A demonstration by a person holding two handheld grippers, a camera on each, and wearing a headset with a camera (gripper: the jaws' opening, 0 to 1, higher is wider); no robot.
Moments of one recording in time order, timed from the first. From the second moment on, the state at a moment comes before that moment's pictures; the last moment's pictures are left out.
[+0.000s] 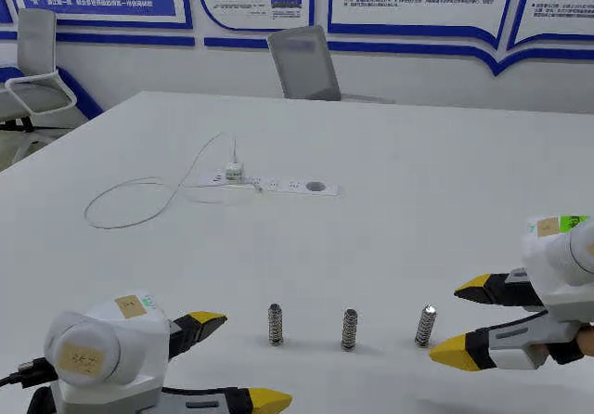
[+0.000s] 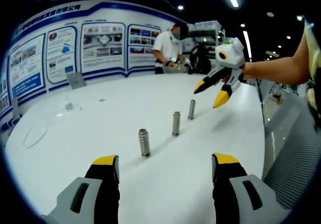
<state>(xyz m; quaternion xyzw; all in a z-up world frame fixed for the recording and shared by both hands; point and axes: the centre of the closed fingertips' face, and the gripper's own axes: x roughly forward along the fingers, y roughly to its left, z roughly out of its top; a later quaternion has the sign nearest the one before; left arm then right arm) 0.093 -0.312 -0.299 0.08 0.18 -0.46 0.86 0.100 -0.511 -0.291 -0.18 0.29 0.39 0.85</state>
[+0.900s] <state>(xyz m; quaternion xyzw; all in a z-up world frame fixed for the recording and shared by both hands) 0.081 -0.298 -0.300 0.06 0.18 -0.45 0.87 0.065 -0.511 -0.288 -0.11 0.20 0.36 0.90</state>
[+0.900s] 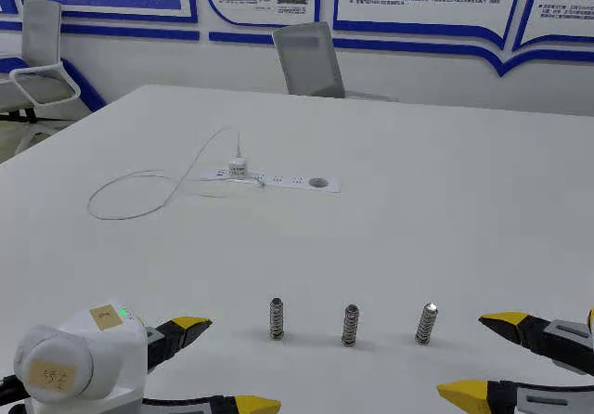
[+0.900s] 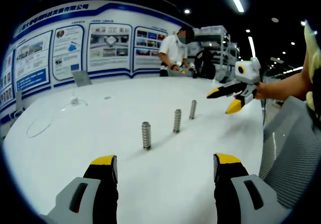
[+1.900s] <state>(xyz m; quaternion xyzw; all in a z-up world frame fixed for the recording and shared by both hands) 0.076 -0.298 -0.302 0.05 0.18 -0.45 0.87 0.061 -0.507 -0.288 -0.09 0.20 0.35 0.91</state>
